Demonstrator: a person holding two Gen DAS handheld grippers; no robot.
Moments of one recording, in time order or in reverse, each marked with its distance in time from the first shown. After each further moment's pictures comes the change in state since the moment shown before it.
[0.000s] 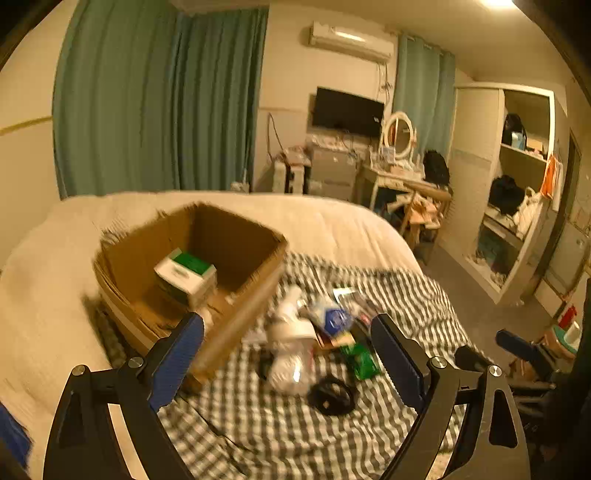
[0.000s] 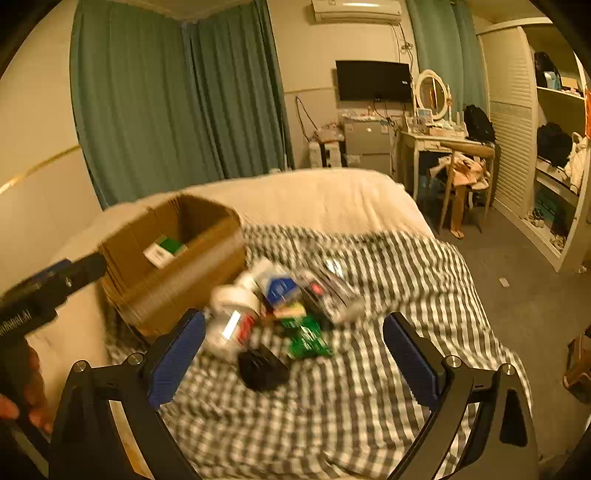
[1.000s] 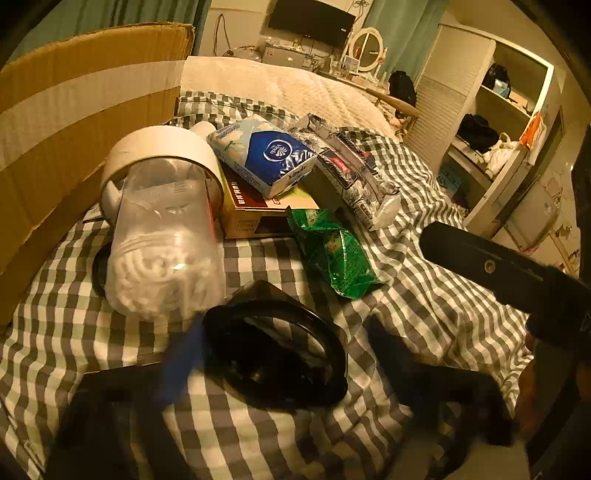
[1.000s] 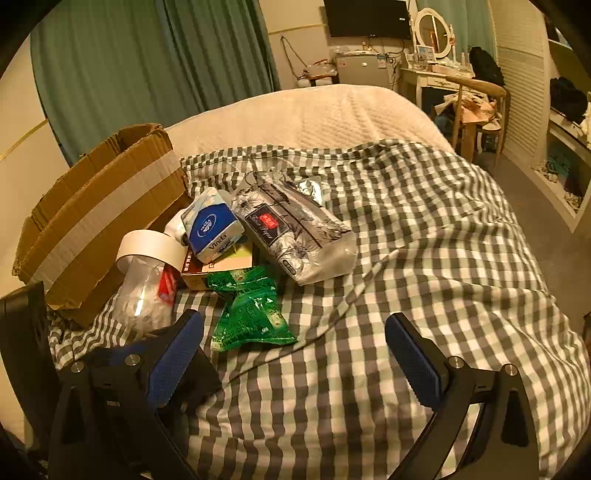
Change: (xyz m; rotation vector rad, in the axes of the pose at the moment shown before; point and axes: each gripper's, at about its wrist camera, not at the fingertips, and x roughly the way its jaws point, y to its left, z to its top) left arm 0.203 -0.047 -0.124 0.002 0.341 -0.223; right arm 0.165 -0.055 -0.039 0.055 0.210 0.035
